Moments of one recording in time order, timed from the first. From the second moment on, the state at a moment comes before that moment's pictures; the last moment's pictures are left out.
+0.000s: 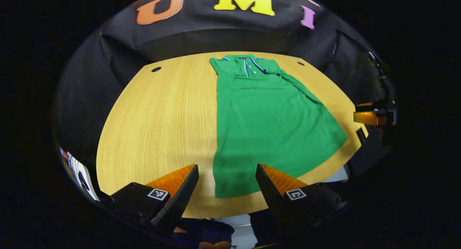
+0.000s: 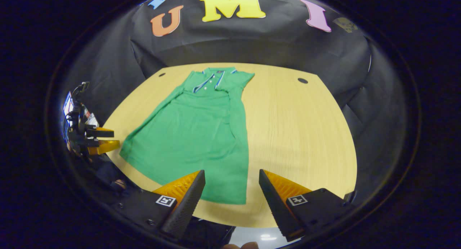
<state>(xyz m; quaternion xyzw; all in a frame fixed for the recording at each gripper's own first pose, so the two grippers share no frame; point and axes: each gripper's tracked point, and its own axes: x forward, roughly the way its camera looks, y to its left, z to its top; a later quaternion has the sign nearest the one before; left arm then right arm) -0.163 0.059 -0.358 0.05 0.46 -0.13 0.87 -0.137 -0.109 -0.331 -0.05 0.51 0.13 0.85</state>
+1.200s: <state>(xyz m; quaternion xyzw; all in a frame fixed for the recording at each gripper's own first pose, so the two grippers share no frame) -0.184 0.058 -0.397 0.02 0.52 -0.08 0.85 -0.167 -0.114 -0.397 -0.09 0.57 0.12 0.81</state>
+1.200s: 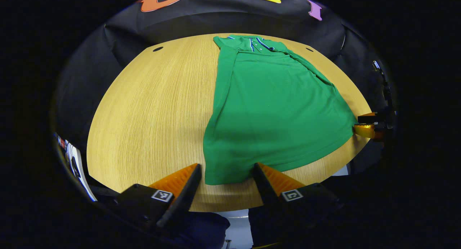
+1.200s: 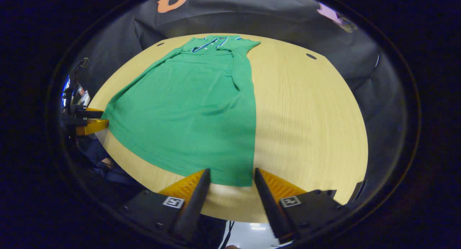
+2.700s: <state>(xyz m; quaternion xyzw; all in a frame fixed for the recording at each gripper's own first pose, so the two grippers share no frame) -0.167 0.044 -0.374 0.01 0.53 -0.10 0.84 -0.155 -0.098 -0.380 -0.08 0.56 0.14 0.81</state>
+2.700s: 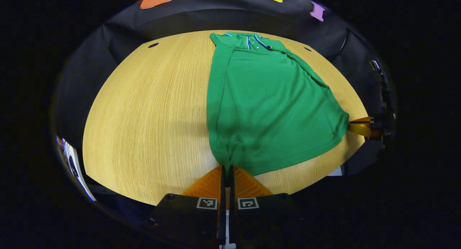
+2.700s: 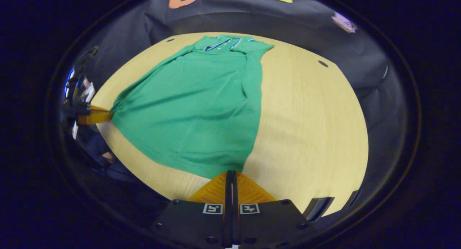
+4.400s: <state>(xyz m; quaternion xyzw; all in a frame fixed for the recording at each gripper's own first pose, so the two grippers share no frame) 0.042 0.016 -0.259 -0.02 0.40 -0.13 0.91 0.063 -0.066 -0.265 0.03 0.44 0.17 0.88</state>
